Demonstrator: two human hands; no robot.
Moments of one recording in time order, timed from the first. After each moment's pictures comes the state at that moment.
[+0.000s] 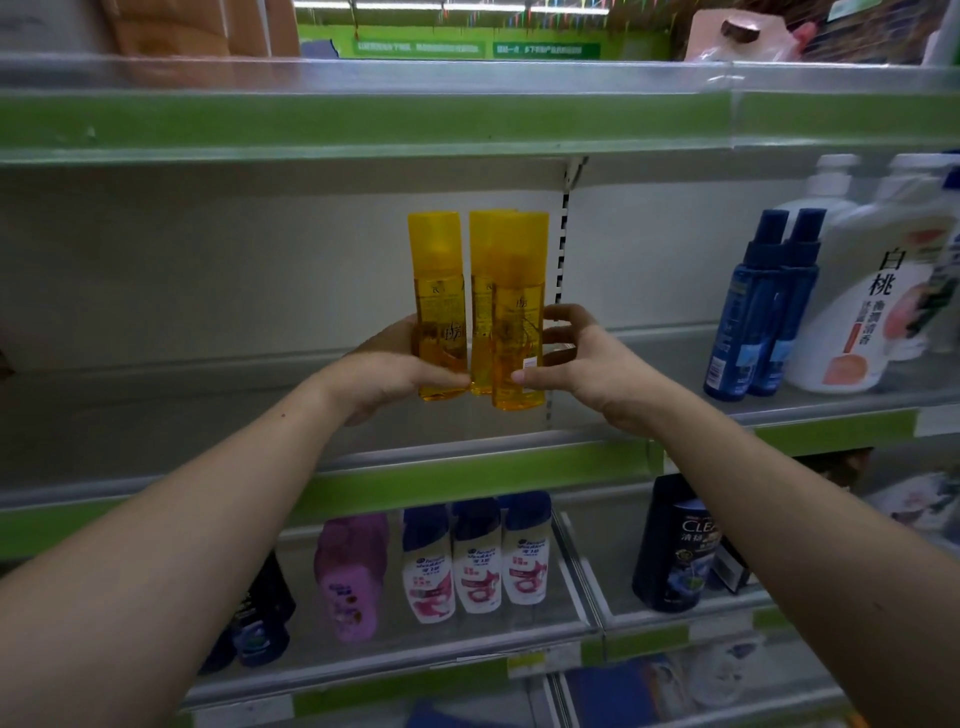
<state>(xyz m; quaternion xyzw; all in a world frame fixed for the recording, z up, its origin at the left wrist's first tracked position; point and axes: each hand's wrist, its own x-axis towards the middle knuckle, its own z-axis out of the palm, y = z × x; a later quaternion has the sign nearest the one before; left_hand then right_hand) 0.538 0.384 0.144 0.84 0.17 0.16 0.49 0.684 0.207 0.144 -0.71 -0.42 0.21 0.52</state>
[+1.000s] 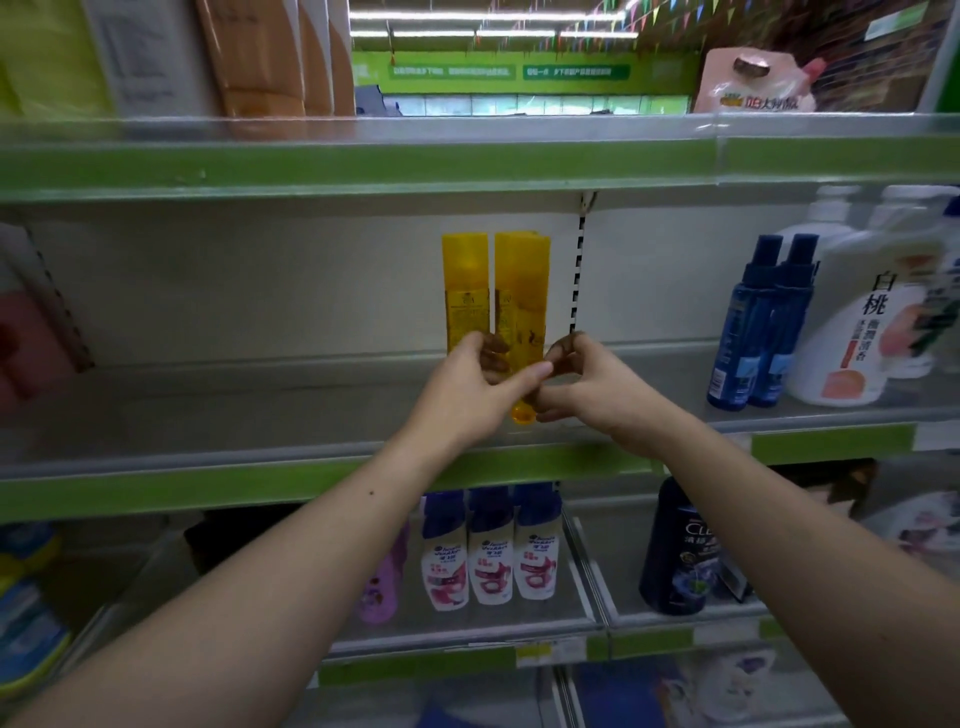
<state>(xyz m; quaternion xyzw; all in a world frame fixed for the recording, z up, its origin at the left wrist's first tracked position) 0.526 0.287 0.142 0.83 0.22 0.32 0.39 0.656 0.184 0.143 -0.70 -0.44 0.20 0.52</state>
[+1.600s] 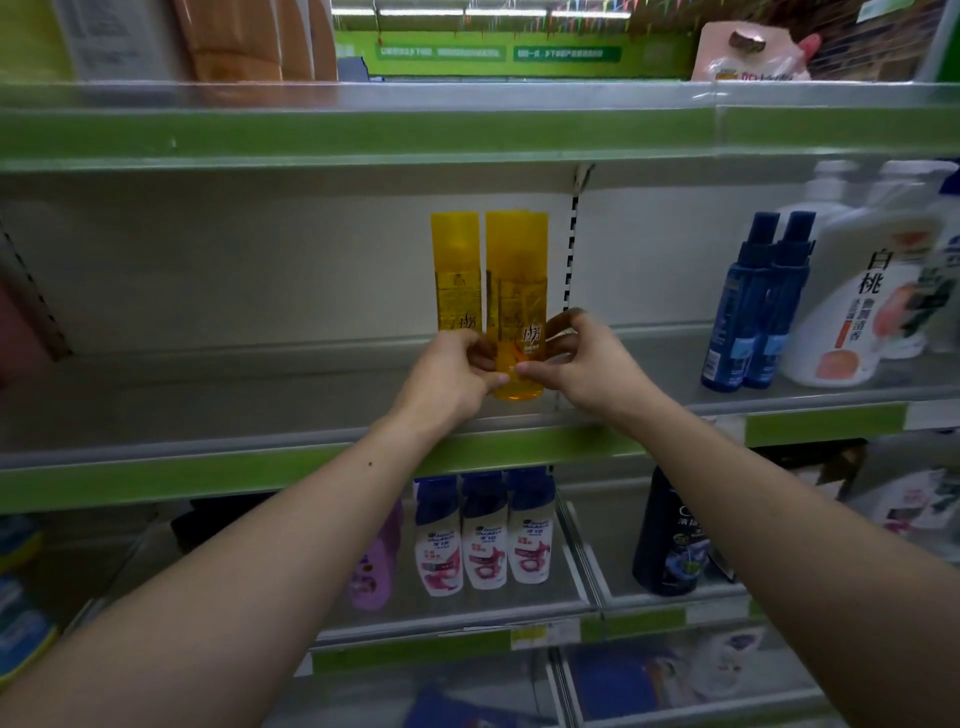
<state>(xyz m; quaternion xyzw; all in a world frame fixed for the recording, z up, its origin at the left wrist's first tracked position) 0.535 0.306 0.134 0.85 0.26 0.28 0.36 0.654 0.195 0.142 -0.75 -0.42 0.10 0.50</state>
